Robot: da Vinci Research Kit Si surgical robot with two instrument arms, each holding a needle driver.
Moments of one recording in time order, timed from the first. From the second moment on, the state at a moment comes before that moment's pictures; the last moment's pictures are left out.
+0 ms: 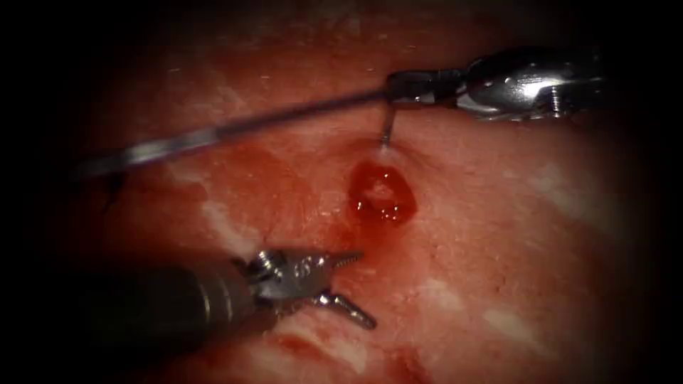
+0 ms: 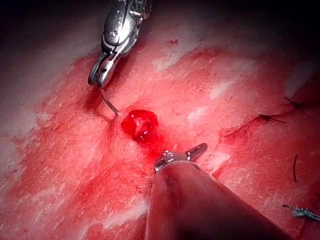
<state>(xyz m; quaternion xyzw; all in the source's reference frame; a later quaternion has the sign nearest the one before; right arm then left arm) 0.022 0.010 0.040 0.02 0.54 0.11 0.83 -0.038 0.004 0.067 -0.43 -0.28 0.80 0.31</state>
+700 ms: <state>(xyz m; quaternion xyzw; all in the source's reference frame) 0.024 0.009 0.041 0.19 0.47 0.32 0.80 -0.038 0.004 0.067 -0.43 -0.28 0.80 0.31</state>
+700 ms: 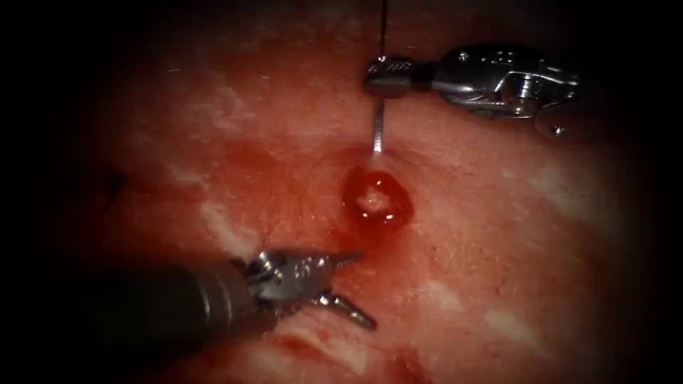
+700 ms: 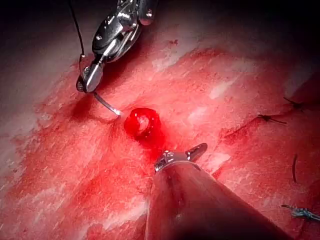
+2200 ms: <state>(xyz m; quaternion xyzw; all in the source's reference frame) 0.025 0.002 0.044 0.44 0.38 0.42 0.69 -0.038 0.004 0.067 -0.43 -0.28 0.80 0.31</state>
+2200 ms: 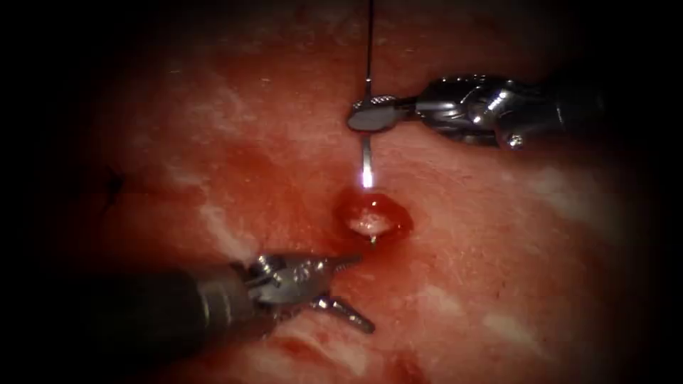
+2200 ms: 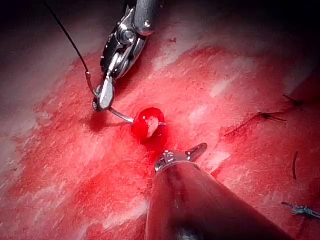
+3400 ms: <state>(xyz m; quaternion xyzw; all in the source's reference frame) 0.019 0.005 0.049 0.24 0.45 0.36 0.78 -0.039 0.005 0.062 -0.46 -0.08 0.87 0.18</state>
